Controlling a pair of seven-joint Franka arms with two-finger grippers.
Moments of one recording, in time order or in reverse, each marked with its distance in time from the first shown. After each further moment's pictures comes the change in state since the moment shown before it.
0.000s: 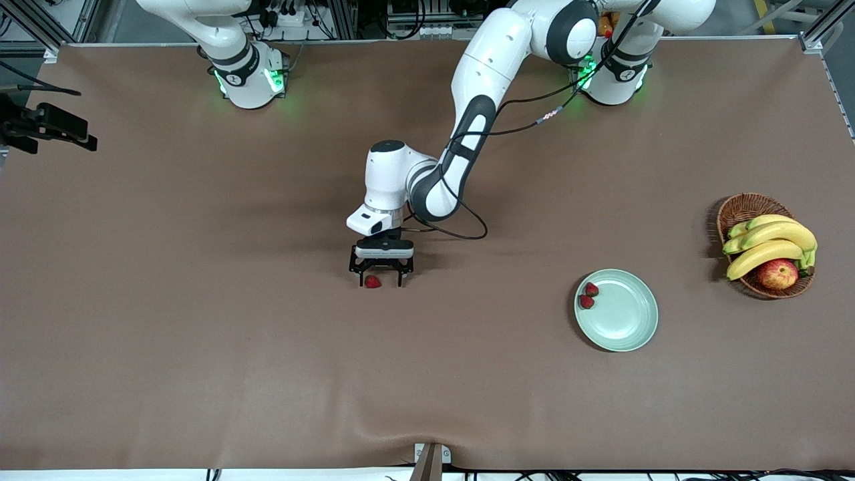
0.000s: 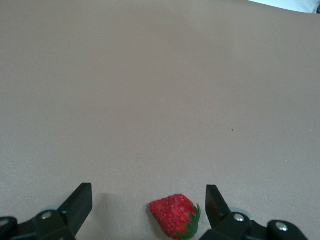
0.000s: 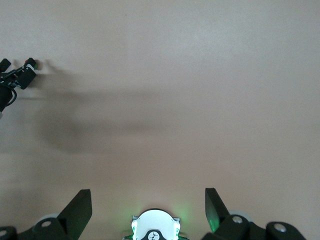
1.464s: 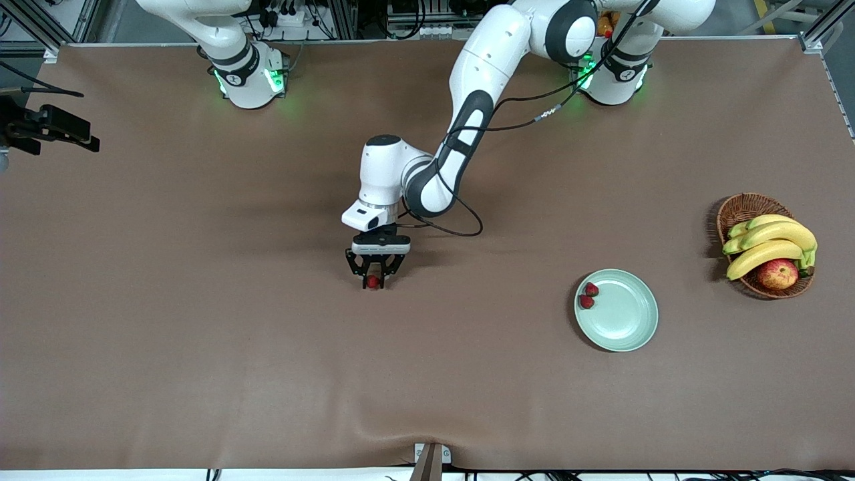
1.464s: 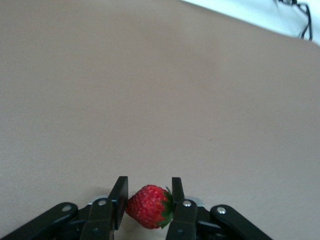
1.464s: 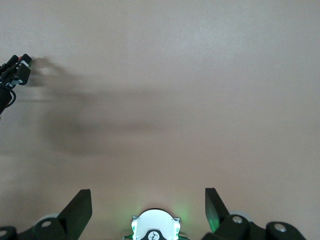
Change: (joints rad) left arm -0.012 -0.016 0.013 0.029 -0.030 -0.010 -0.105; right arm 0.001 0.000 -0.001 -0.001 0.000 0.002 -0.001
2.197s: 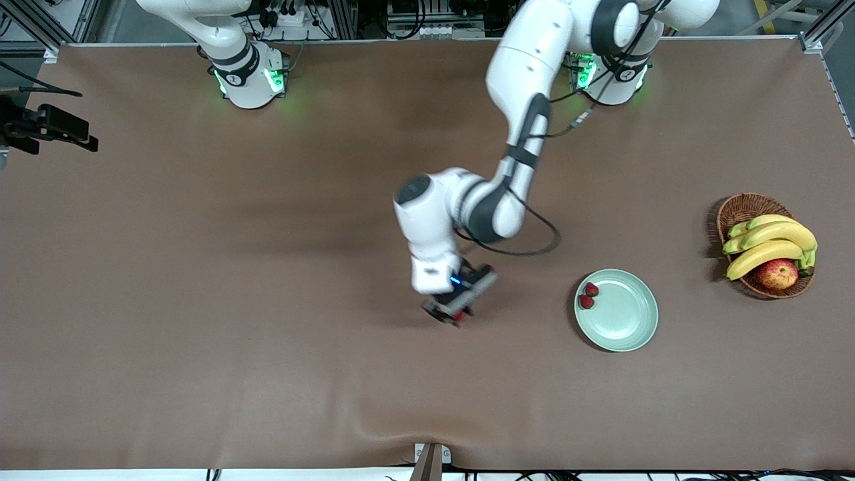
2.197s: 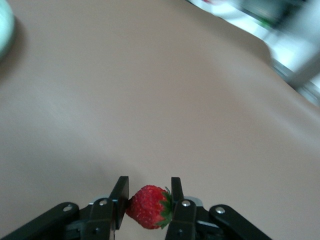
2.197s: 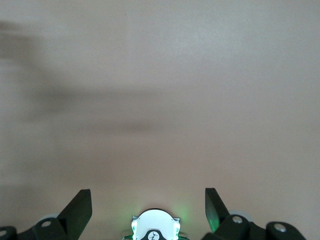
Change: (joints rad) left arm 0.228 -0.168 0.018 -0.051 -0.144 -0.486 0.007; right arm 0.000 -0.003 -0.004 0.000 0.000 0.000 0.000
